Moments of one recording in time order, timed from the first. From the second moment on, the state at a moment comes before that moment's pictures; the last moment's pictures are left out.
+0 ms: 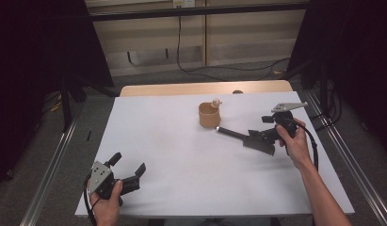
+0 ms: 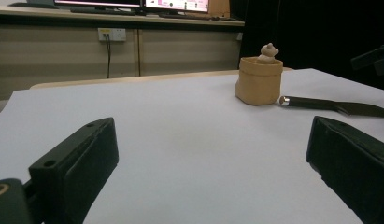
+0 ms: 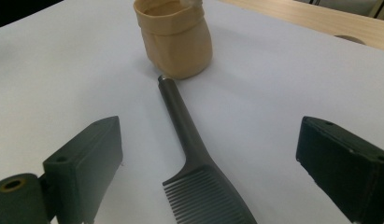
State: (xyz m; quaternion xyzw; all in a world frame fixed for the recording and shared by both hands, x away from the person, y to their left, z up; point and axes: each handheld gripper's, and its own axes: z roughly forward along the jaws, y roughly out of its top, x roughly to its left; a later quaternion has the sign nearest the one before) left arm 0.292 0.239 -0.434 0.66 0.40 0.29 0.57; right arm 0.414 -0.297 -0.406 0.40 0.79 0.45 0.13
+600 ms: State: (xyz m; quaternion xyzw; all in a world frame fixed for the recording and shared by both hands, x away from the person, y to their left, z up) left arm 0.299 0.237 -0.435 0.66 0.40 0.29 0.58; right arm 0.449 -0.281 -0.408 0.41 0.81 0.42 0.07
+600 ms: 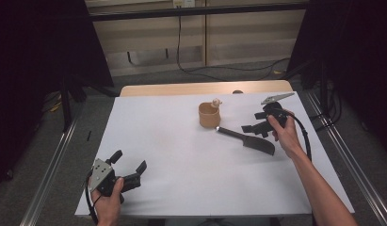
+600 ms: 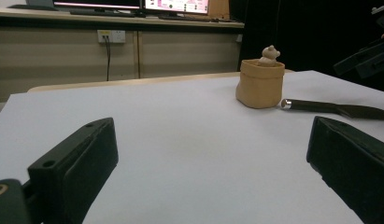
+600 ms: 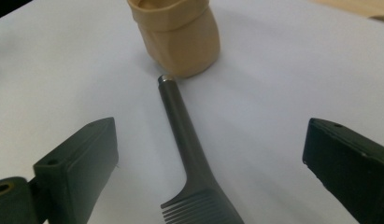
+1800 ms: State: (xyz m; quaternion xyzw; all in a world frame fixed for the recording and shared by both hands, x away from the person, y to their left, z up) left arm 0.293 0.235 -0.434 0.67 0.38 0.28 0.57; right arm 0.479 -0.228 -0.423 0.33 0.92 0.23 0.01
